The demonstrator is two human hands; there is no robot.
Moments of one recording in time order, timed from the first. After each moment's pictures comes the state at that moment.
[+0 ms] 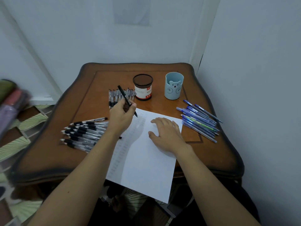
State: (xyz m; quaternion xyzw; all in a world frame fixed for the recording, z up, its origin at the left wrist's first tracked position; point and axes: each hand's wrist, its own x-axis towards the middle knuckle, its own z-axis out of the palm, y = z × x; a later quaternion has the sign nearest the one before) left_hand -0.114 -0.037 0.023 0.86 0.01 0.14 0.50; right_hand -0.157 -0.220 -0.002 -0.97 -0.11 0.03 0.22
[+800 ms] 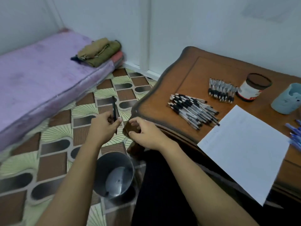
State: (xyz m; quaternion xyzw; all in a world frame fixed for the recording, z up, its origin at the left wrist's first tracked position) left_hand -0.371 0.280 -0.009 0.88 0.31 0.13 0.33; right_hand -0.295 0.111 0.020 -0.82 -0.36 0.28 0.34
